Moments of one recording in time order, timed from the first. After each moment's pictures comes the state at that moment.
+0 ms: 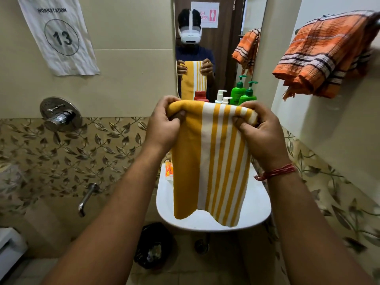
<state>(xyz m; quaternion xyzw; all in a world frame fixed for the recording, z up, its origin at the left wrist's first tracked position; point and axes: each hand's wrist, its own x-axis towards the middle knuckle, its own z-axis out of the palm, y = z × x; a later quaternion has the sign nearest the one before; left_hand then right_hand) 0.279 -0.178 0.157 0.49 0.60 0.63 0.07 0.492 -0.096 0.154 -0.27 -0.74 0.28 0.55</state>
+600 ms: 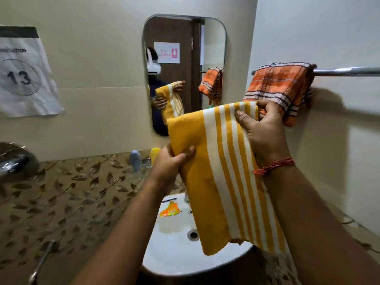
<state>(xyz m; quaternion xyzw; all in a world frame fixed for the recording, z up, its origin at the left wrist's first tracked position) 0.280 -0.129 0.153 0.49 0.41 0.63 0.44 0.496 -0.082 0.231 -0.38 -0.60 0.27 0.65</state>
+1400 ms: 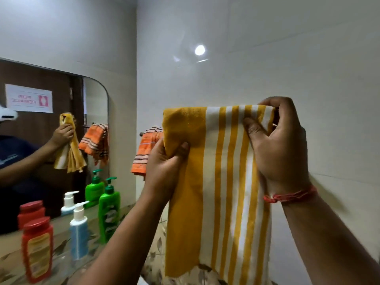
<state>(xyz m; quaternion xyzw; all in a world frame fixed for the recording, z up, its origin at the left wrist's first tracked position) 0.482 -0.005 0.281 0.63 0.08 0.64 0.44 0.655 -0.130 0.336 -0.45 -0.52 -0.32 0.65</state>
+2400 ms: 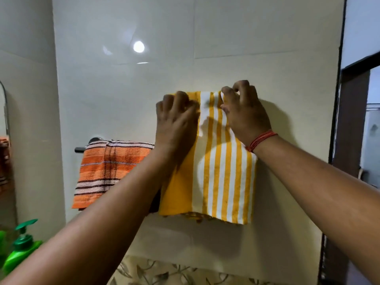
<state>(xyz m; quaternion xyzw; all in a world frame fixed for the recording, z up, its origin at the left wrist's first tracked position) 0.583 0.085 0.386 0.71 0.07 0.67 -0.19 0.726 -0.050 0.417 -0.61 -0.42 -0.64 0.22</state>
